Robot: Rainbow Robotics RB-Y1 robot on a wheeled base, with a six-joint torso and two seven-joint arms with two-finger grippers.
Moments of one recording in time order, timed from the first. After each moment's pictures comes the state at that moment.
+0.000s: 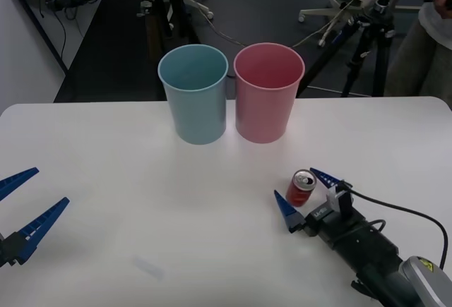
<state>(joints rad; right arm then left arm) 0.10 -0.21 0.04 -1.36 1.01 -0.62 0.55 0.35 0.40 0.52 -1.66 -0.96 -1.22 0.00</state>
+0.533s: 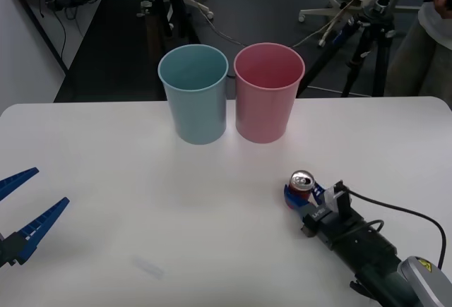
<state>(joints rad) 0.10 -0.21 0.05 -1.36 1.01 -0.62 0.54 0.35 0.40 0.52 -1.66 -0.96 -1.22 0.00</state>
